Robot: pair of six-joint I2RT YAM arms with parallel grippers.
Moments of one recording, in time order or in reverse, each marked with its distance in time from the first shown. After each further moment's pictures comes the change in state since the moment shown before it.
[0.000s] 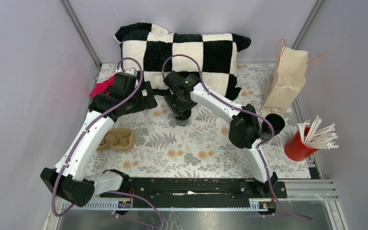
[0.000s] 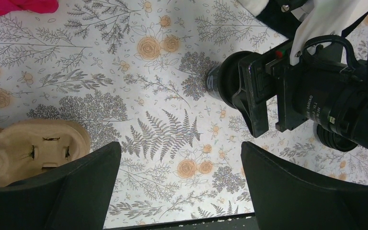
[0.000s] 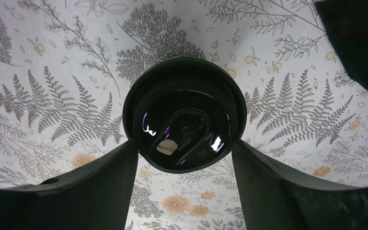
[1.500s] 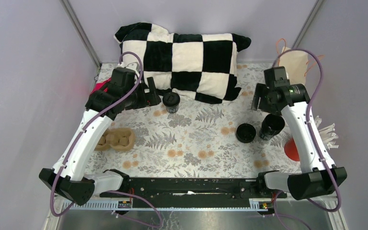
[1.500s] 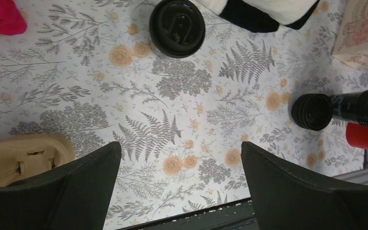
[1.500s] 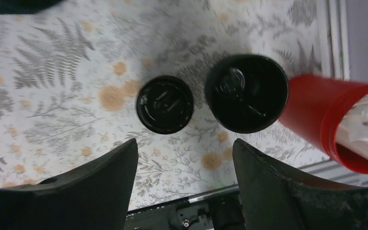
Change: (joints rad) left arm -0.020 0.016 0.099 -0.020 0.077 0.044; right arm -0.611 -0.942 -0.649 -0.093 0.150 0.131
